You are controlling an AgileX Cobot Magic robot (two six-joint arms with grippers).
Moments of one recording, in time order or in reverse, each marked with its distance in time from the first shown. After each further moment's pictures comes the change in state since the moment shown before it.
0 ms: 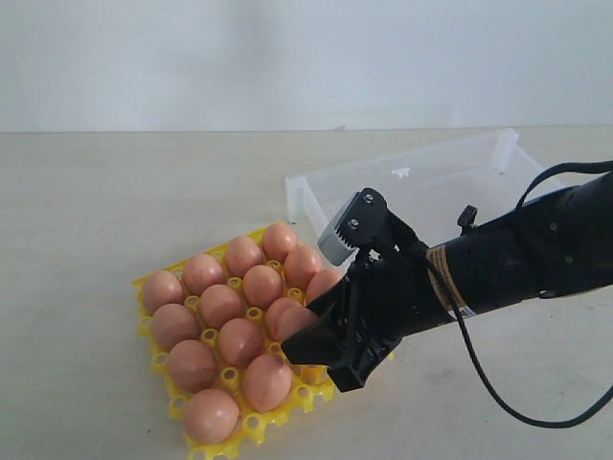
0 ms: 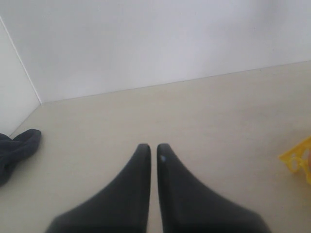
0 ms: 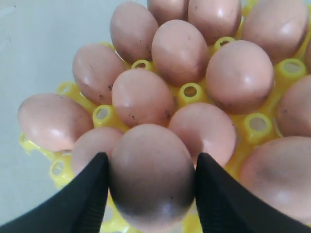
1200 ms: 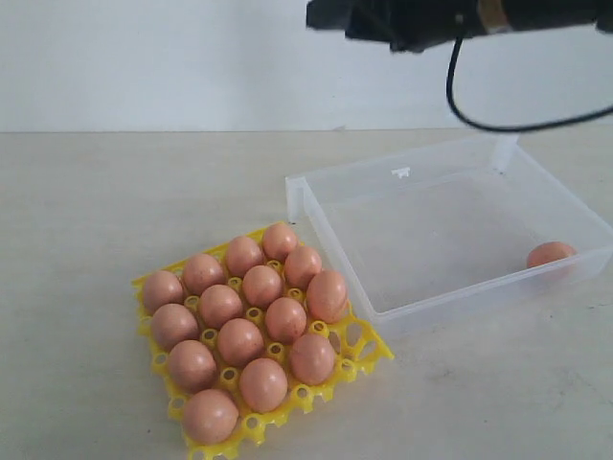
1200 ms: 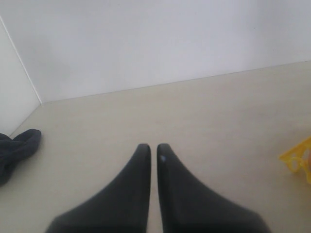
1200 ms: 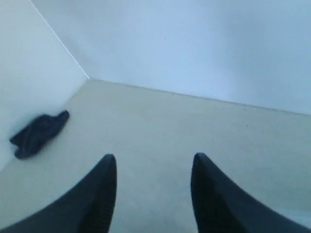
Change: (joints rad) left arm 0.000 0.000 0.000 0.000 0.000 0.000; right arm -0.147 -0.174 -0.535 -0.225 0.193 0.970
